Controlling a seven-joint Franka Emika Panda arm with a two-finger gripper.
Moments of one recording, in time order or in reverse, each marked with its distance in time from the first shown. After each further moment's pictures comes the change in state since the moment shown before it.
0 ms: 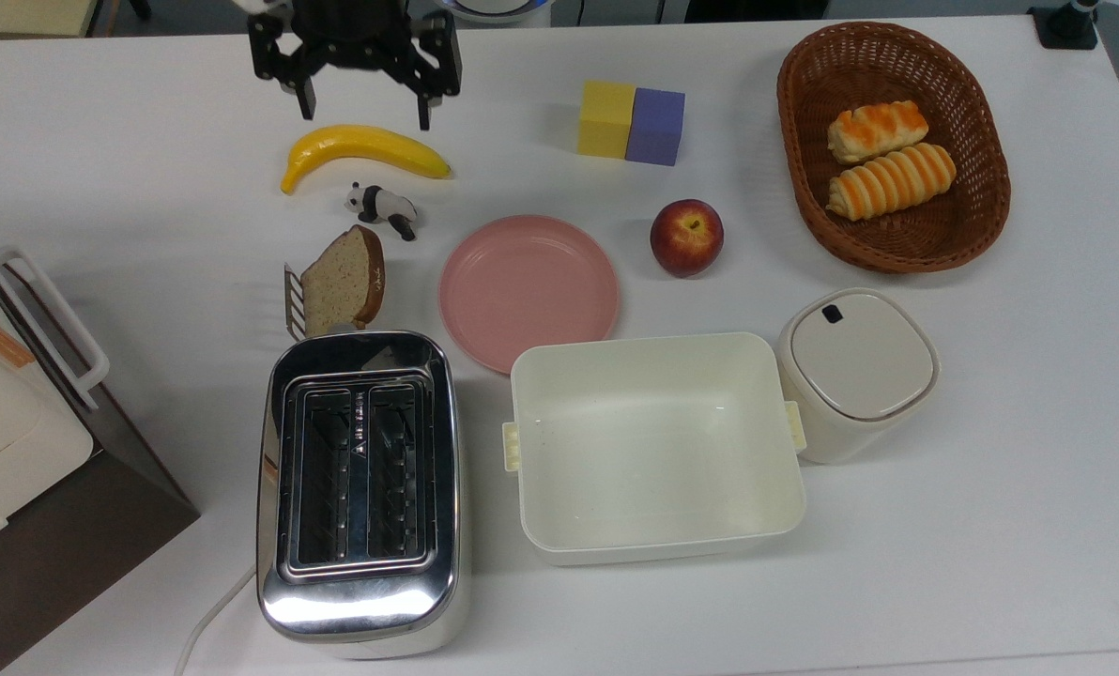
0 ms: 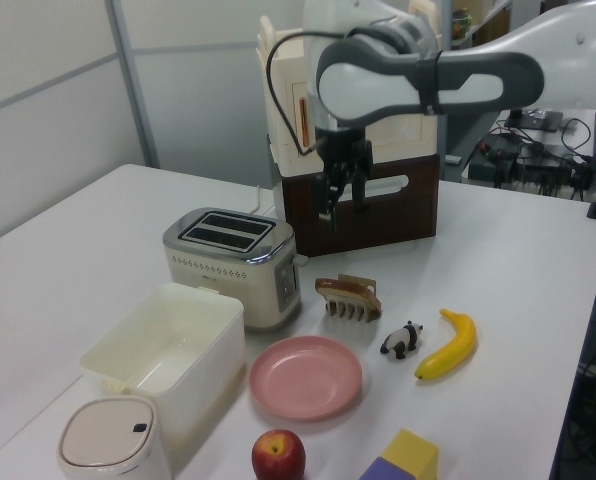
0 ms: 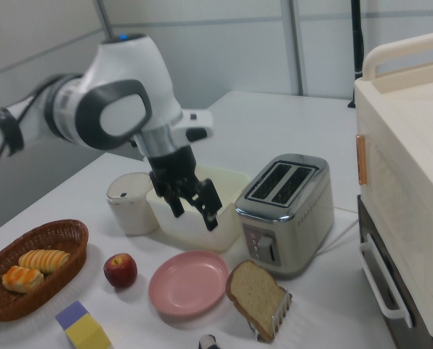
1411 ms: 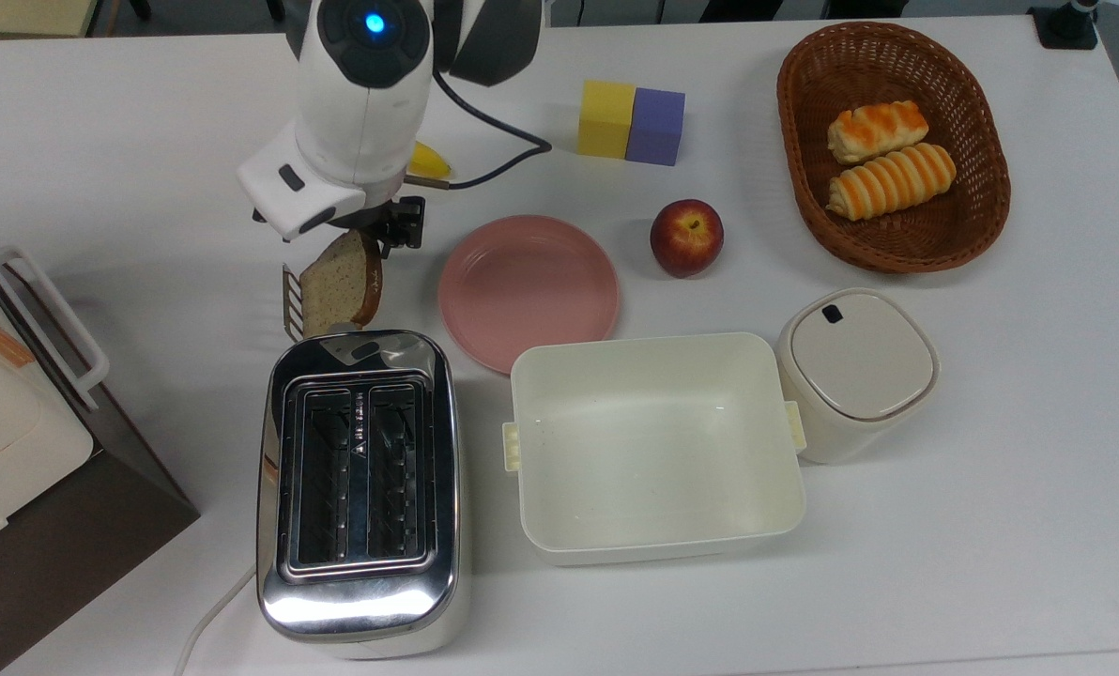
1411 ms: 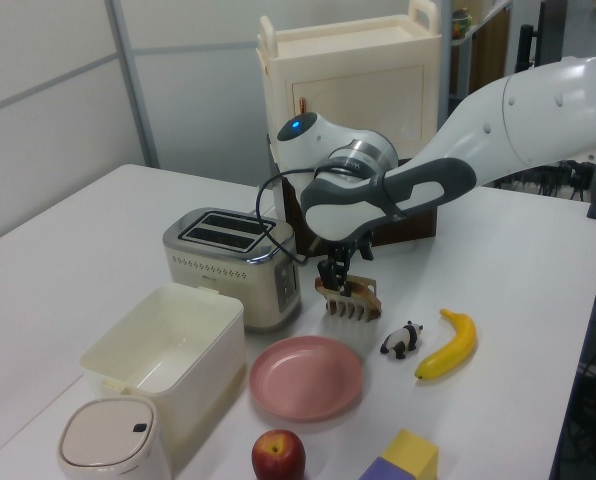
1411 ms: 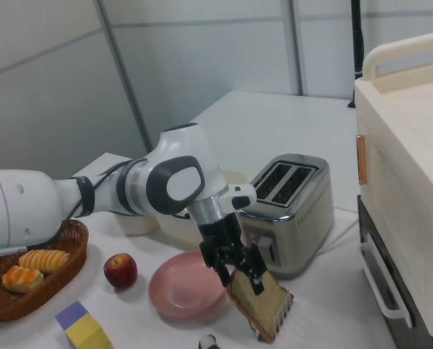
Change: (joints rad) arm -0.010 0.221 -0.008 -0.114 -0.236 0.197 0.075
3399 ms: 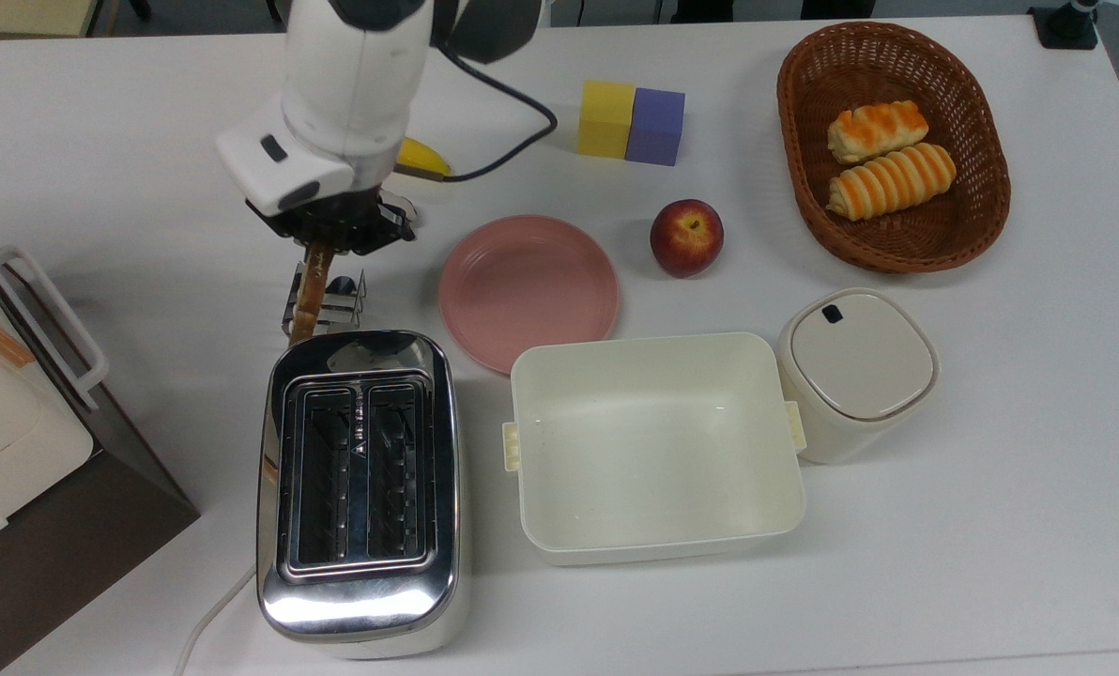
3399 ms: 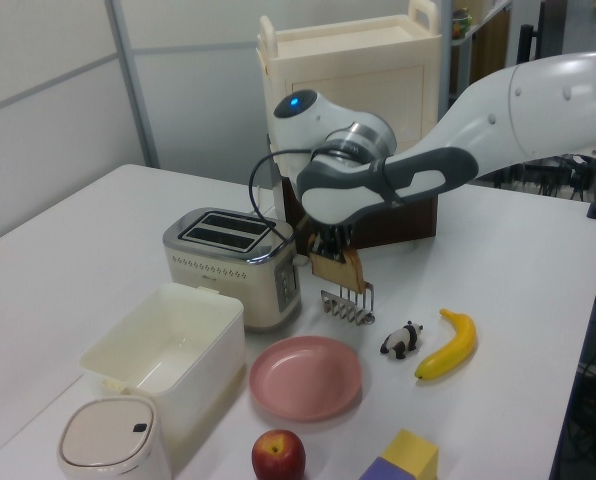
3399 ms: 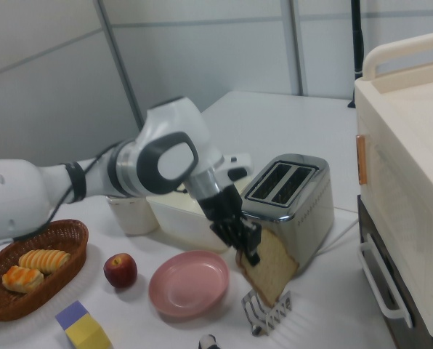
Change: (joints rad) arm 0.000 -0.029 -0.001 0.064 -0.013 0.045 0.044
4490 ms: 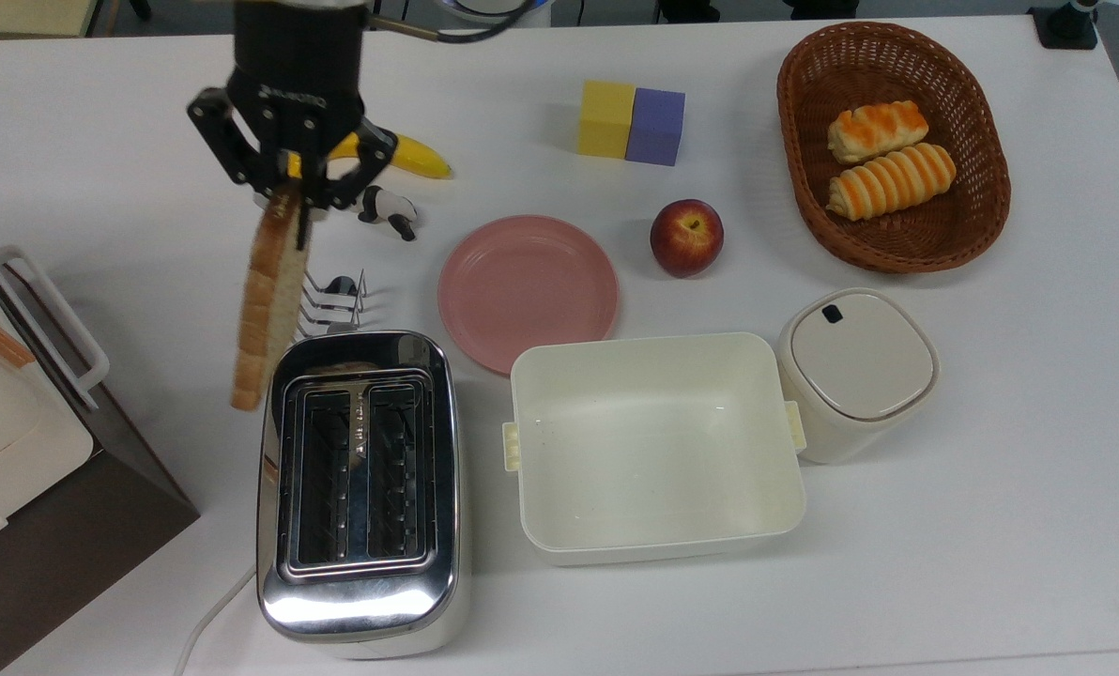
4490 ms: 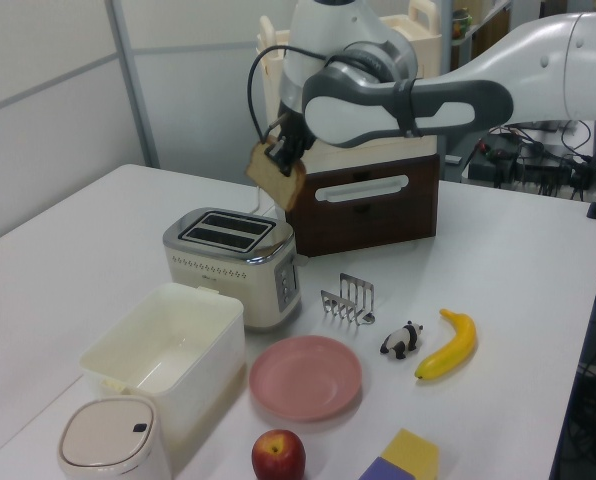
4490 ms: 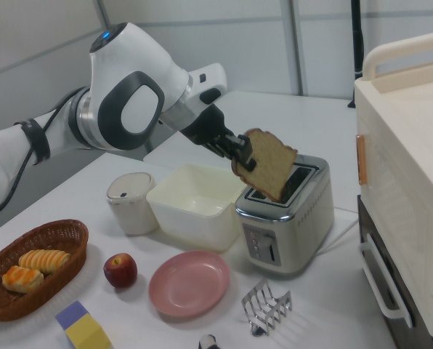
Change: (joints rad) arm -0.014 -0.094 0.035 0.127 0.102 0.243 0.011
